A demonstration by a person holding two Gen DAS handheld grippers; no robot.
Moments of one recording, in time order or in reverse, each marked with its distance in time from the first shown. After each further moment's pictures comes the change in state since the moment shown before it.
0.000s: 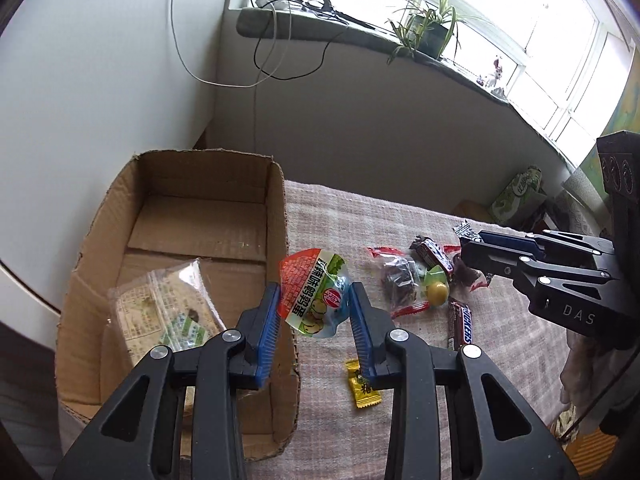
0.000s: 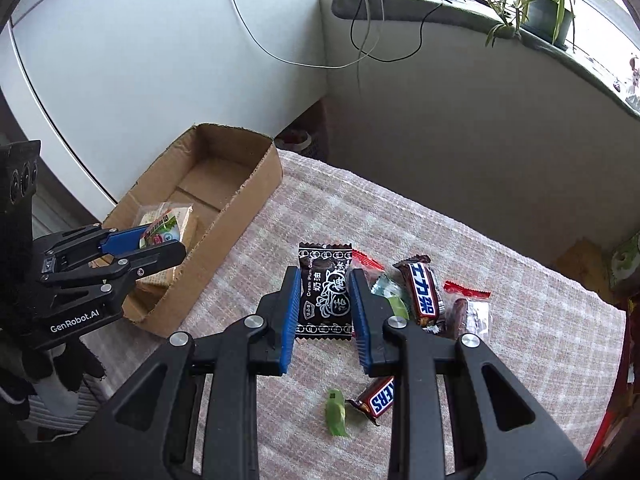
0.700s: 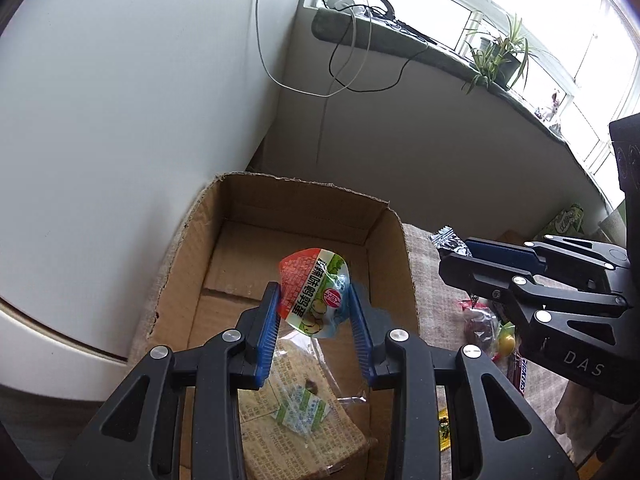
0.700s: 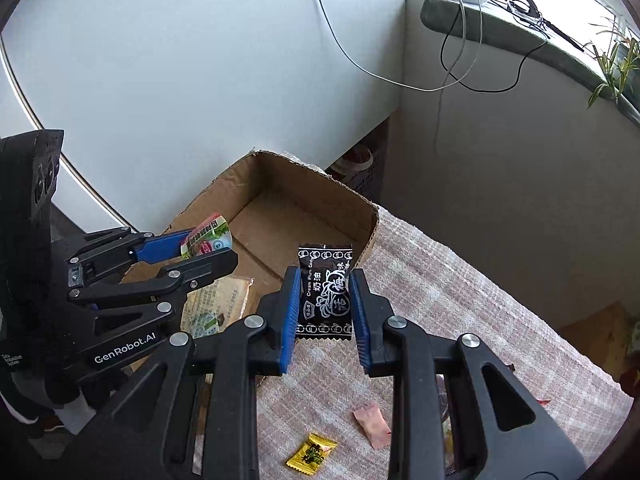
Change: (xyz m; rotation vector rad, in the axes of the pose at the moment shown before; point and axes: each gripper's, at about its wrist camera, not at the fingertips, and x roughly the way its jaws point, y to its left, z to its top) left arm 0.022 0.074 0.029 -0.108 0.002 0.109; right arm 0.078 0.077 0.078 -0.118 0.041 0.108
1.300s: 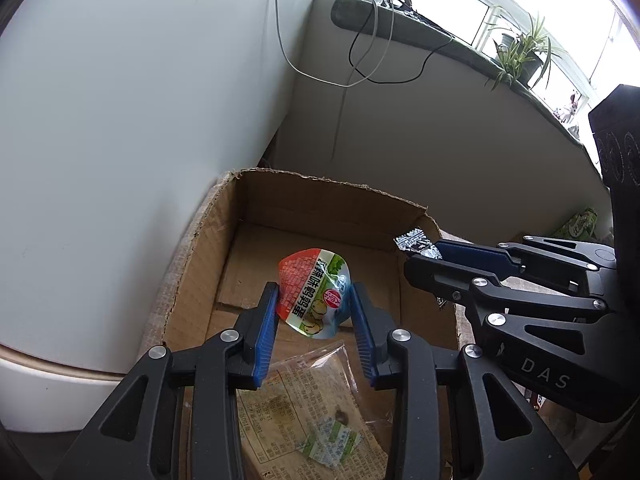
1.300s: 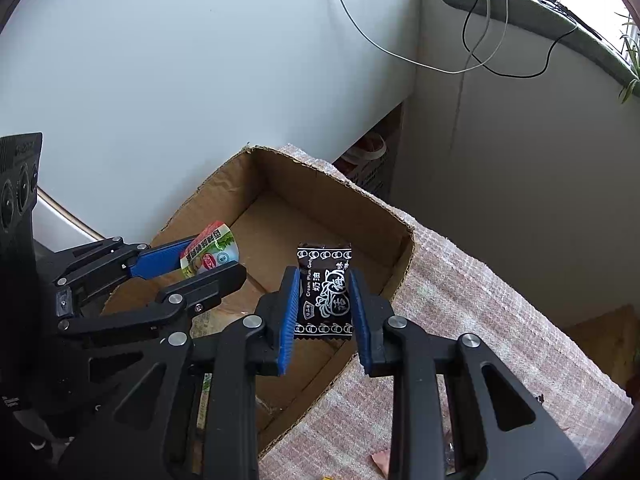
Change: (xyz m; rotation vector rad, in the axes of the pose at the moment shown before) left arm 0.021 0.010 0.010 -0.020 0.035 0.034; right arm 0.048 -0.002 0.022 0.019 0.053 0.016
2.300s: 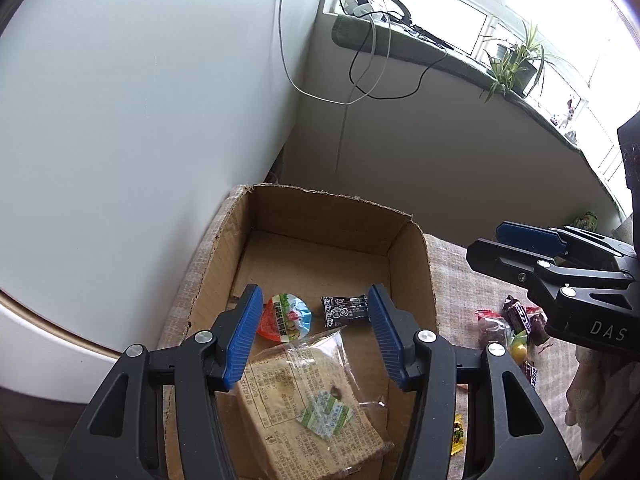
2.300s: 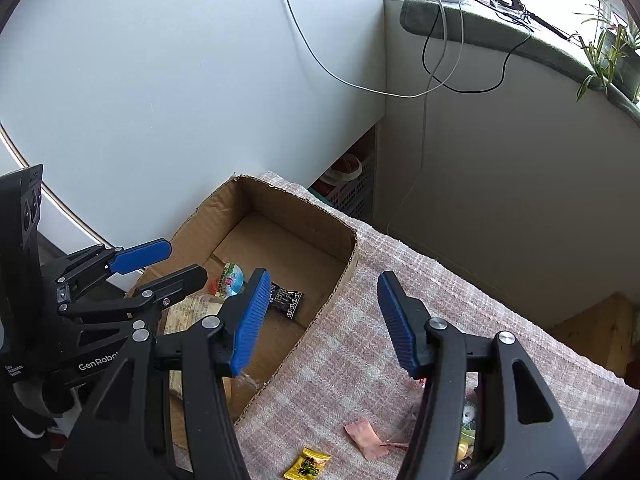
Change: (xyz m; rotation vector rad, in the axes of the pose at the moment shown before) left arm -0.030 -0.011 -0.003 0.004 -0.051 0.022; right arm -0.065 -0.023 -0.019 0.049 -0.097 -0.032
